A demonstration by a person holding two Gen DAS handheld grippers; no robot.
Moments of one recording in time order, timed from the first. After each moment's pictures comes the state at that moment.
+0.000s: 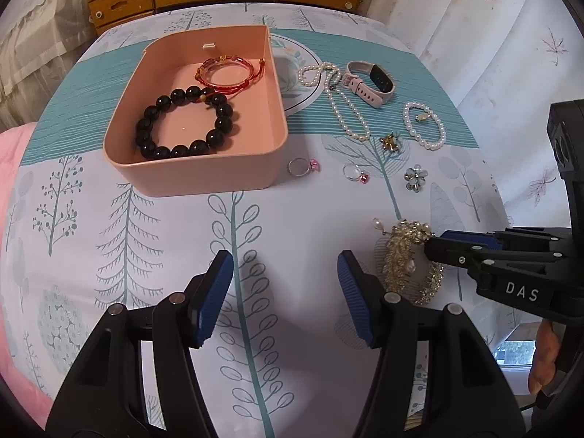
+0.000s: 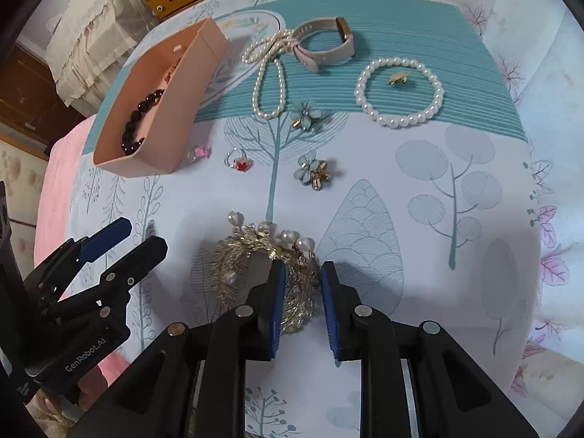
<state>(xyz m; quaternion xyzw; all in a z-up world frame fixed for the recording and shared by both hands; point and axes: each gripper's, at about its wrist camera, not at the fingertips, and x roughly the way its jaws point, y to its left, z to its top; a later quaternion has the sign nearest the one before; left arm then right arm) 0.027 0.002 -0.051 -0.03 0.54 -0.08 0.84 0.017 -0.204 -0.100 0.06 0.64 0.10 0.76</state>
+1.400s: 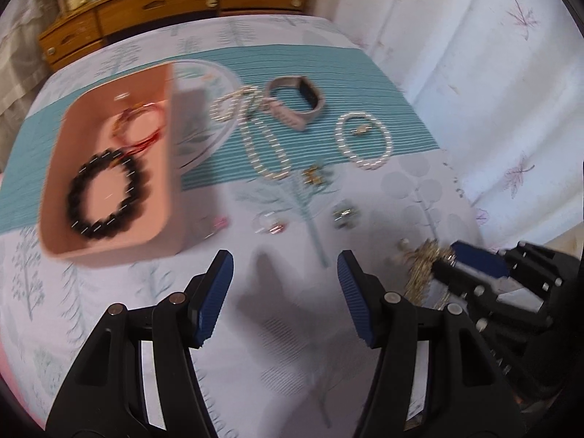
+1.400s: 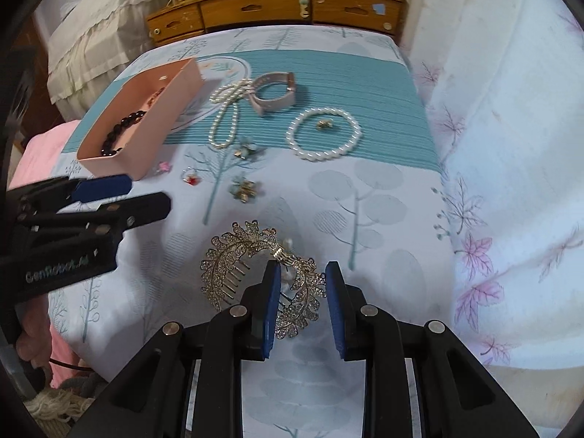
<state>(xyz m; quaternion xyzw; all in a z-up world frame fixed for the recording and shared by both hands) 0.068 -0.074 -0.035 0.01 0.53 -0.16 0.83 -0.031 -0.248 -0.065 -0.02 0.54 0.04 0.84</state>
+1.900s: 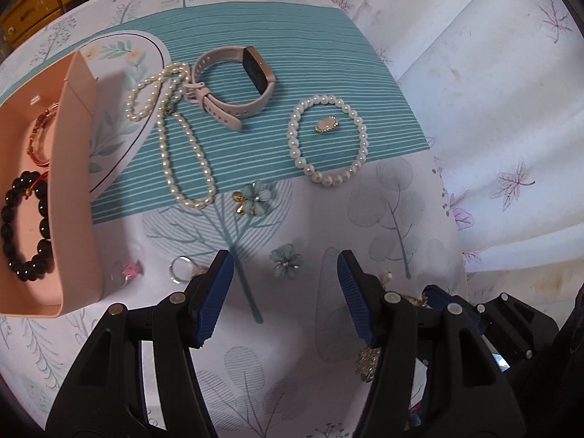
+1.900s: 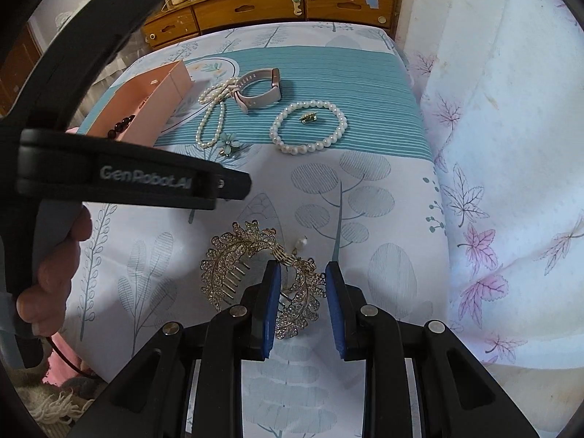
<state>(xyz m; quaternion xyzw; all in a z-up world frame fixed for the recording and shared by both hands) 0.127 -0.126 -0.062 -0.01 0.62 -0.19 0.76 -0.029 -0.261 -0.073 0.00 0.54 0.04 0.84</state>
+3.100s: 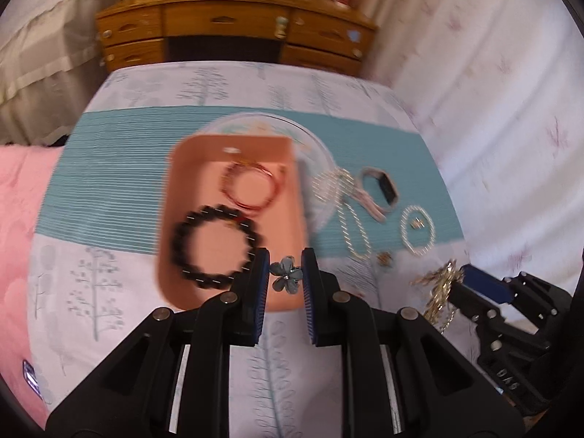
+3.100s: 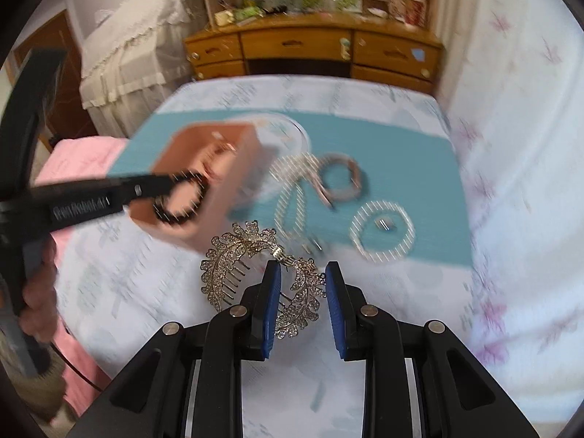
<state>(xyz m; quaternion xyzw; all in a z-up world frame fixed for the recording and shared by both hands) 0.103 0.051 0.039 -0.08 0.50 -0.08 0.86 0.026 -0.179 0.008 -0.03 0.49 0.10 0.87</state>
